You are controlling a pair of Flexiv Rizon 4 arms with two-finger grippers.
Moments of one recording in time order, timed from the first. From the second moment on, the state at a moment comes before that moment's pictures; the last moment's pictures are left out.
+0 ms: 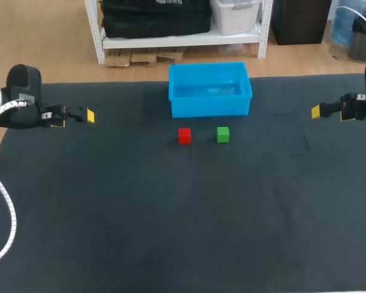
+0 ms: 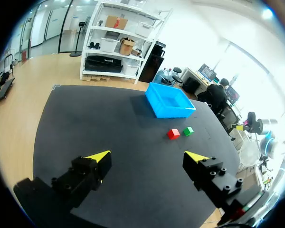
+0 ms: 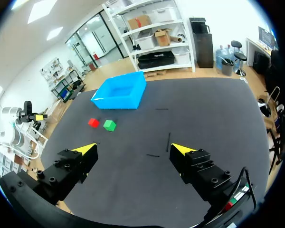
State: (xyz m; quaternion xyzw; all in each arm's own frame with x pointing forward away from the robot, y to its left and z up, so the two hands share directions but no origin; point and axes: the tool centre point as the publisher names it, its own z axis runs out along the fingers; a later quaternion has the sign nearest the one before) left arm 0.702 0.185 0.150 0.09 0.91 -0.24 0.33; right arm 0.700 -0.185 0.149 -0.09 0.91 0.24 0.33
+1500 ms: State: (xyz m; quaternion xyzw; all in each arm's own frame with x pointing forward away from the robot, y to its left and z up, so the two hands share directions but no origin) left arm 0.732 0.108 0.153 0.10 0.96 -0.17 0.21; right arm 0.700 -0.185 0.149 -0.09 0.91 0.24 0.33
